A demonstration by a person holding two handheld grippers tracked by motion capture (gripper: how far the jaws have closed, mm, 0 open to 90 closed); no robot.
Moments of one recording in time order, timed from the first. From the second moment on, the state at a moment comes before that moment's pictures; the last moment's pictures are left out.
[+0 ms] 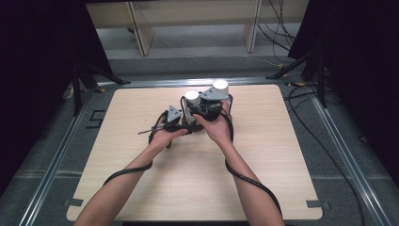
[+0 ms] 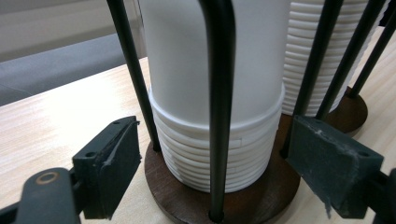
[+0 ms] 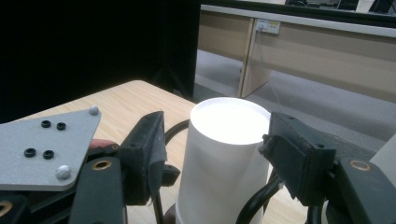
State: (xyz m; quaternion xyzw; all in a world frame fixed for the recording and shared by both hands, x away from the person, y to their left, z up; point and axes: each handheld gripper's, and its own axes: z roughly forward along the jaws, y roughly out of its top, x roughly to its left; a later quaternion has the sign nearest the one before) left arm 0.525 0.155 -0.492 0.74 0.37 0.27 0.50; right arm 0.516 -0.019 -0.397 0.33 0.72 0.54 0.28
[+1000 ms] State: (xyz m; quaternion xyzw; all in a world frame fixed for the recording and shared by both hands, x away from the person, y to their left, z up) left arm 0.536 0.145 -0.493 0.74 0.38 0.26 0.49; right arm 0.531 -0.014 -0.402 0.34 0.73 0.52 0.29
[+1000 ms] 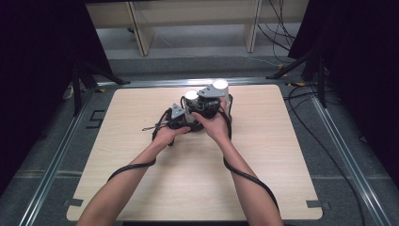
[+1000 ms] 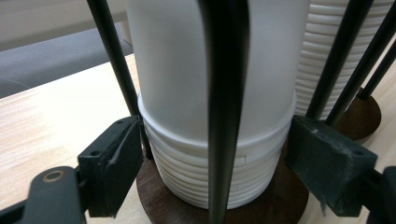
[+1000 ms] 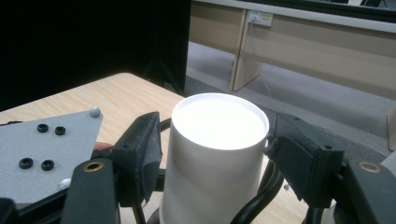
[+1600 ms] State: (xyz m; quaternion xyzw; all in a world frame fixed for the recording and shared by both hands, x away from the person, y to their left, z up) left arm 0.540 0.143 -0.493 0.74 0.38 0.26 0.49; right arm 0.538 -0.009 -0.404 0.33 0.73 0.51 0.30
